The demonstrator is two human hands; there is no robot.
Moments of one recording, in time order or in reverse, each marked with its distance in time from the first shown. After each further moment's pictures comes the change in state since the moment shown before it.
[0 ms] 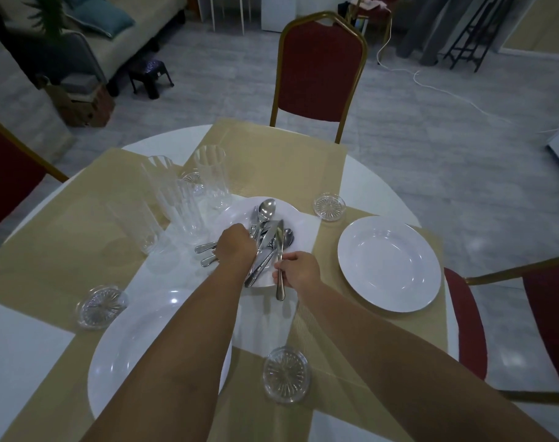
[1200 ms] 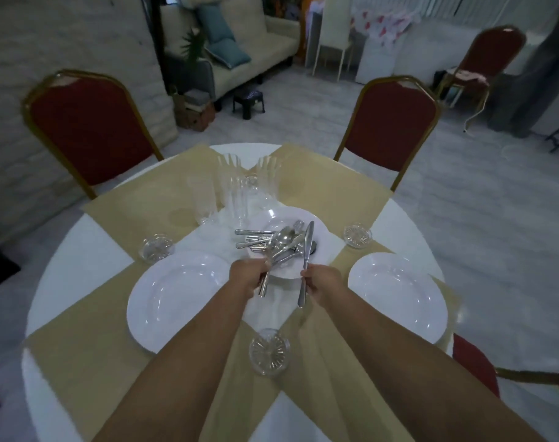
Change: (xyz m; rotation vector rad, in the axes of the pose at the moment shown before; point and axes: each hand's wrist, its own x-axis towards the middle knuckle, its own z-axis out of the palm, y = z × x) left_hand -0.121 -0.029 -0.009 -1.189 -0.032 -0.432; right_hand -0.018 -0.012 -0.043 -0.179 -0.242 0.039
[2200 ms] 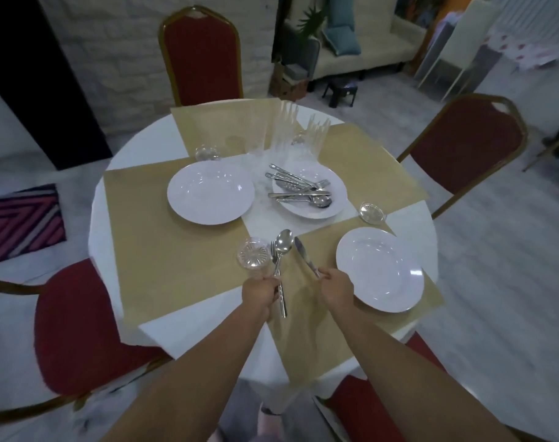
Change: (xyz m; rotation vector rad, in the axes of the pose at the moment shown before) left_hand -0.177 -0.171 0.083 -0.440 0.361 -0.078; right_hand -0.077 0.098 -0.137 -0.859 -0.088 -0.458
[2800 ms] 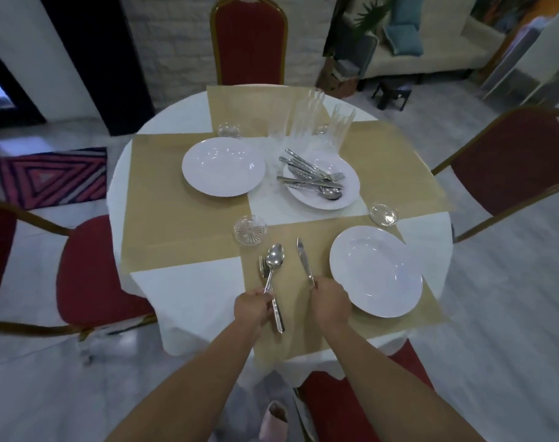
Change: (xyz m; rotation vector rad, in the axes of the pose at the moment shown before) left_hand -0.034 -0.079 0.025 -0.174 0.178 -0.102; right_hand 0.002 0.058 -0.018 -0.531 -0.022 -0.332
